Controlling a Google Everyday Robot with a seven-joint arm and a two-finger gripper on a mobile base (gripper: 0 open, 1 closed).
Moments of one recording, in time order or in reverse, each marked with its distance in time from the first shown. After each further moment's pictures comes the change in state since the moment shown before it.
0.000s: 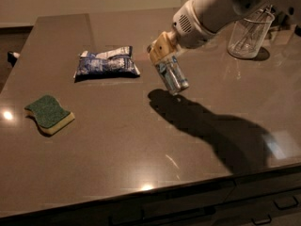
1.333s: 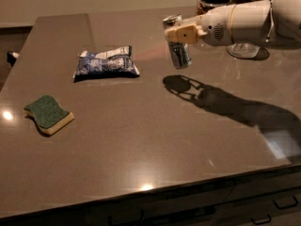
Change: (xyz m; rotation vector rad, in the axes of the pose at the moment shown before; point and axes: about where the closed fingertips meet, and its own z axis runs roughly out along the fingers) arm -0.053 -0.066 -0.026 -0.113 -0.562 -0.321
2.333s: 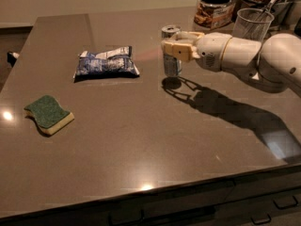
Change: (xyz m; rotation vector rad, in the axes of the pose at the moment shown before) arm 0.028 0.005 0.014 0.051 -0.235 -0.013
